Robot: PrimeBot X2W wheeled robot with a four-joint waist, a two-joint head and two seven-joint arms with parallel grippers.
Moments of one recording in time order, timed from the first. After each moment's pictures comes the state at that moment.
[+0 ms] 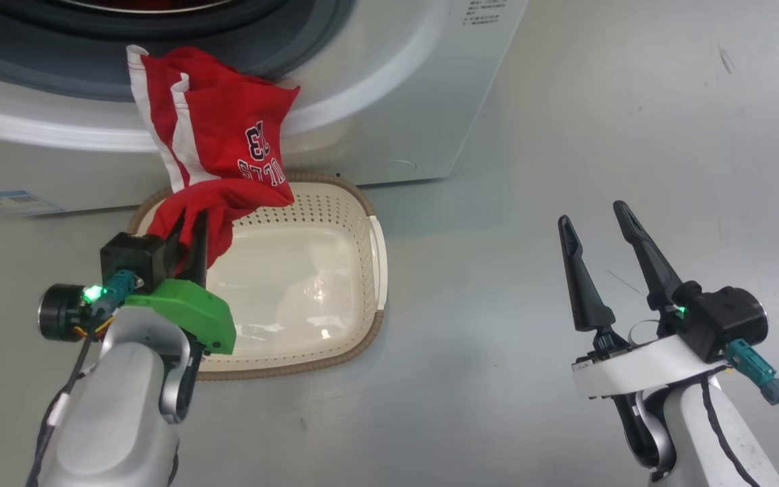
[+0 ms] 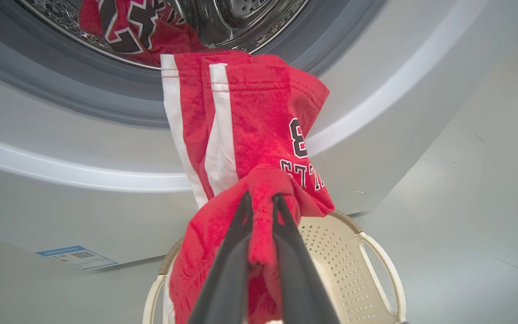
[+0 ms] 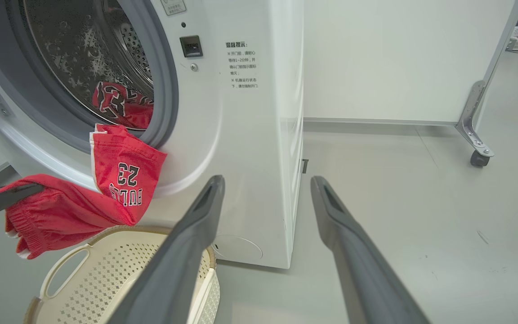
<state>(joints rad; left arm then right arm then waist) -0.42 0.08 -0.25 0.44 -0.30 0.01 -0.10 -0.11 -0.06 0.21 0.01 0.25 0.07 -0.24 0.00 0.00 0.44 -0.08</state>
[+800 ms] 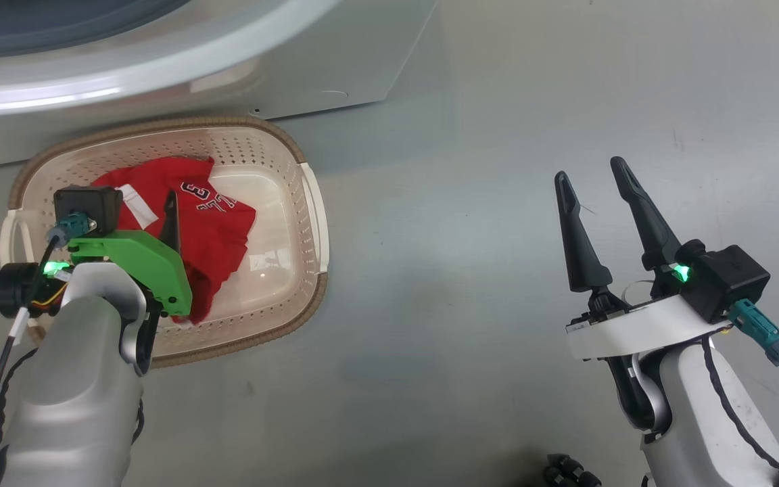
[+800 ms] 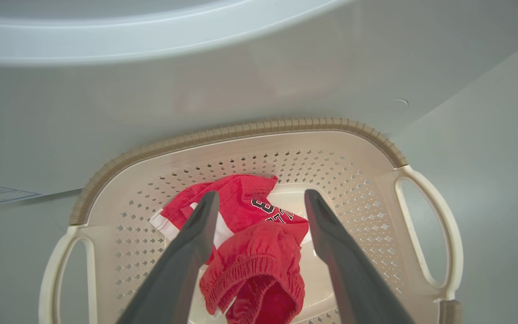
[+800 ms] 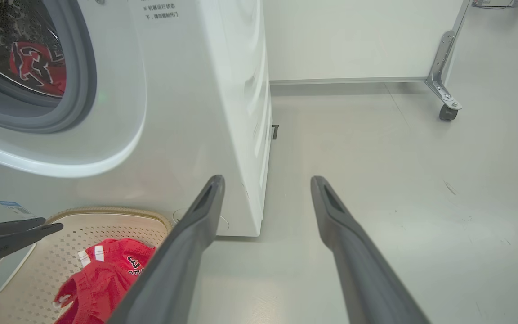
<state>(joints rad) -0.66 0.10 -0.20 0.82 -0.34 -0.01 -0.05 -0.23 -0.06 0.22 0.05 0.29 0.08 -0.25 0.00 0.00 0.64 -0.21</state>
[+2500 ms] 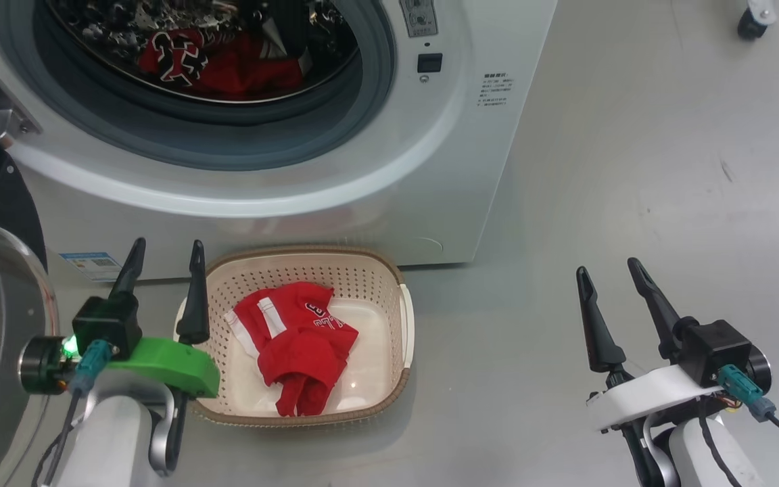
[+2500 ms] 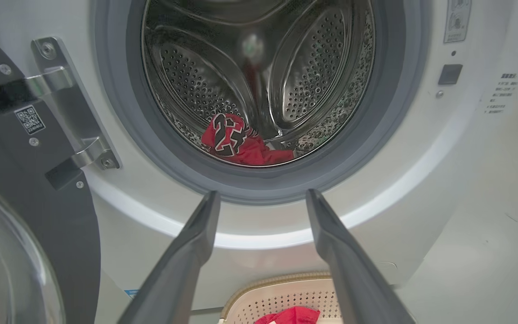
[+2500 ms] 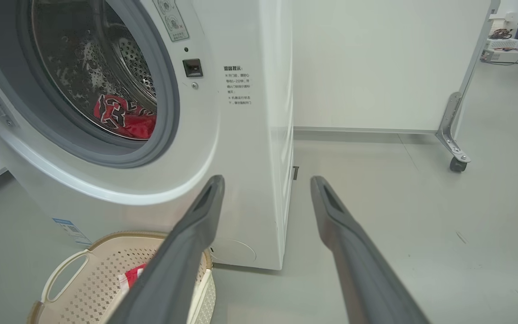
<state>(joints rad) -0.31 0.06 -0.14 0.41 -0.26 0.00 -0.26 -0.07 -0.07 0.17 0.16 0.26 0.05 -0.25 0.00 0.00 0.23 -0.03</state>
